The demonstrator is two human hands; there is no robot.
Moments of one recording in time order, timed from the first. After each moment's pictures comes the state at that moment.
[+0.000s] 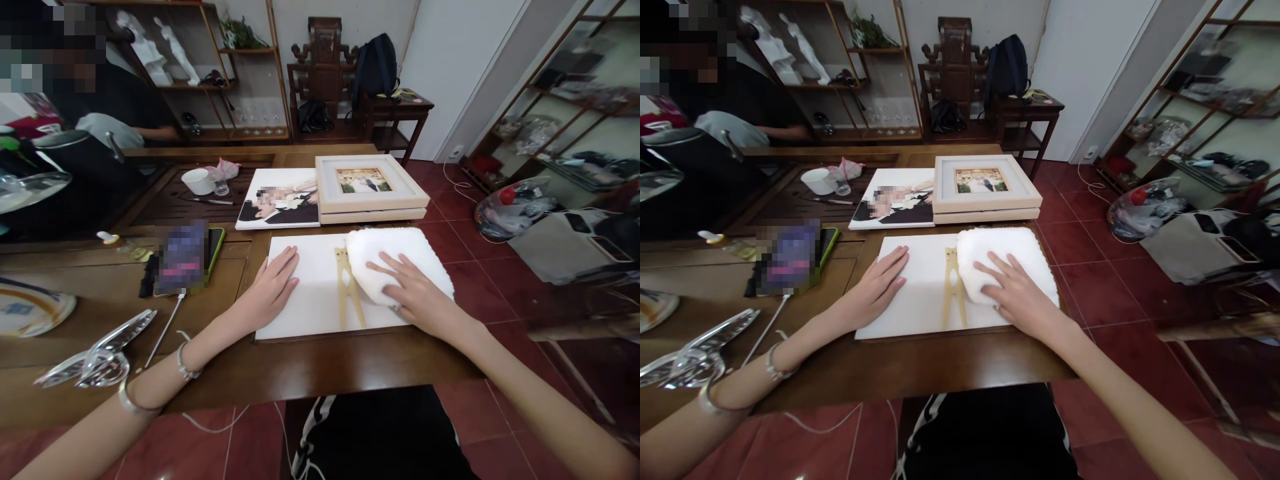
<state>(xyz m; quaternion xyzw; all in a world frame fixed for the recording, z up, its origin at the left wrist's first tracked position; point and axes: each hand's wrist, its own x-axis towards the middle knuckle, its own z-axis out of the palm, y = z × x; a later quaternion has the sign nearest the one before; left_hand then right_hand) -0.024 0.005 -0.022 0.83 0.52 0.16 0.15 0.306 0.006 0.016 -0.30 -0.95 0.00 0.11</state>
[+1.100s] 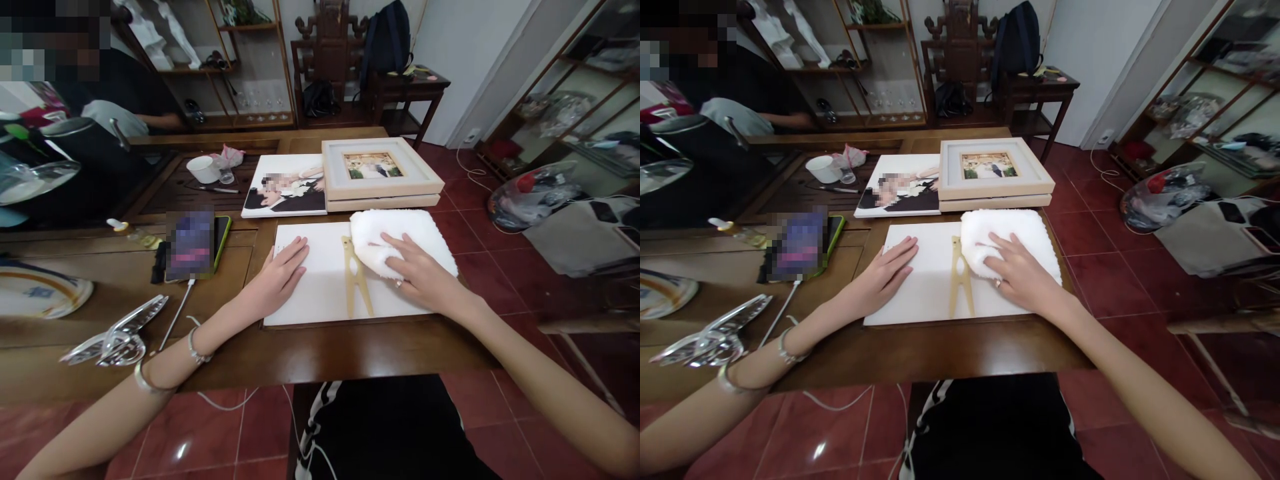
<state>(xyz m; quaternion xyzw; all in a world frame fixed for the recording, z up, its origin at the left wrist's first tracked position) -0.021 0.003 -0.013 0.83 0.51 0.14 0.16 0.295 0.025 0.019 -0.34 -0.93 0.06 0.13</state>
